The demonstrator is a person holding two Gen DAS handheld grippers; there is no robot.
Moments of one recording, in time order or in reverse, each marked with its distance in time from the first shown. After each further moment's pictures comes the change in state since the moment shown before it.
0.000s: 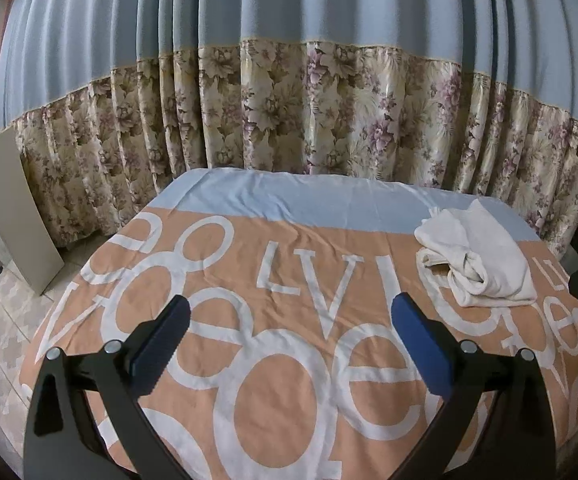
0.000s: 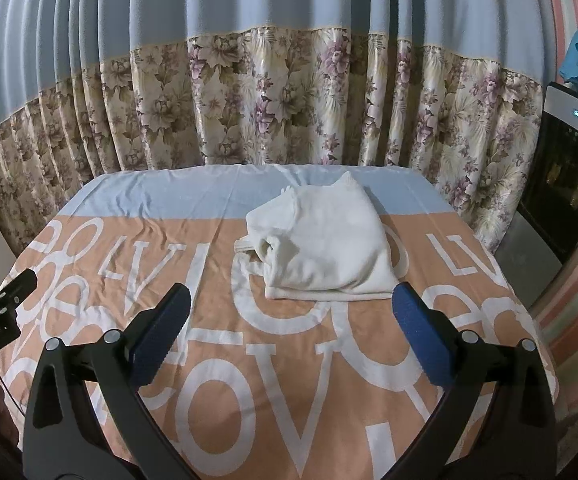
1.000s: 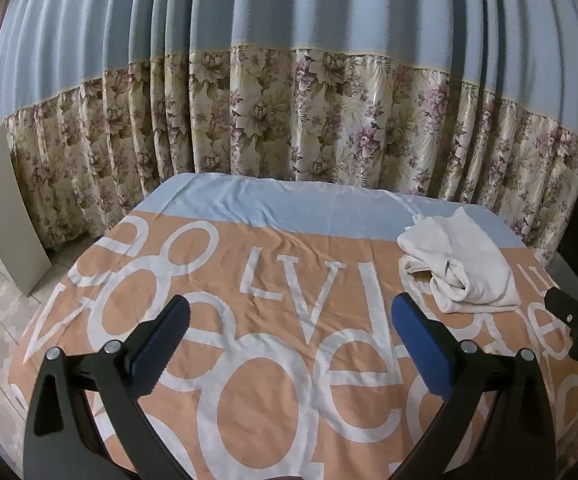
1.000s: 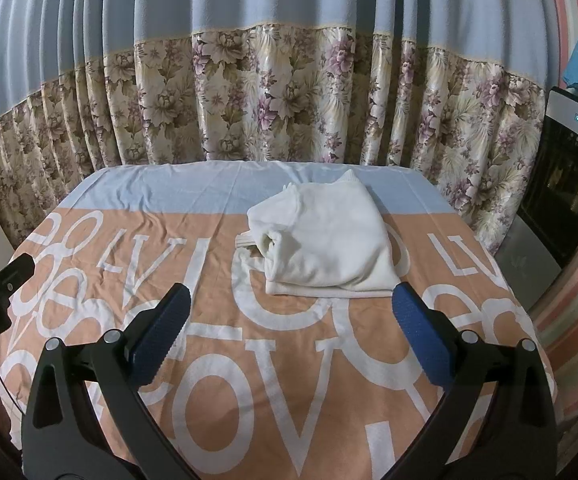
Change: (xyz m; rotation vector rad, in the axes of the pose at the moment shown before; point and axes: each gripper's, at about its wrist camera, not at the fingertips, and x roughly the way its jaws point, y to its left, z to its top) left arm -0.007 0.000 0.003 -0.022 -0.018 -0.061; right arm 0.005 0.005 -0.004 -0.012 0.005 -0.001
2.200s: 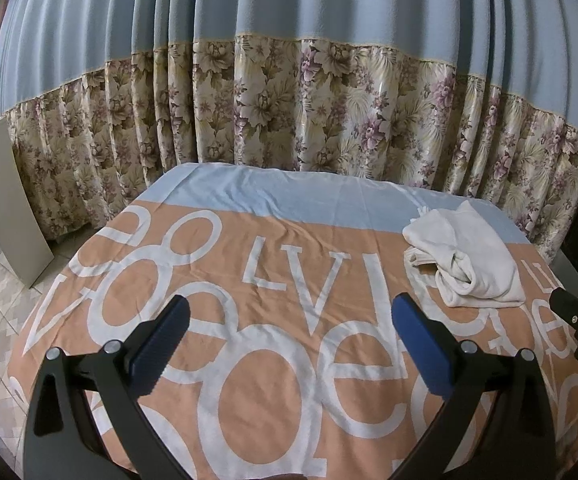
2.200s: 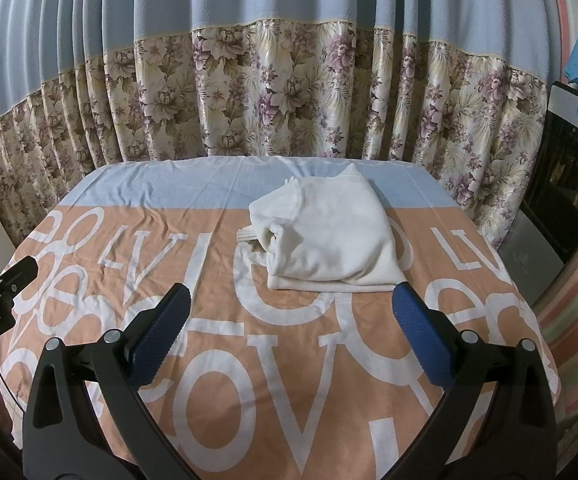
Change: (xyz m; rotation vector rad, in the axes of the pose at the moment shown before) left arm 0.008 -0.001 -0.010 -0.001 0.031 0.013; right arm 0.004 -0.003 -0.006 -0.001 0.007 0.009
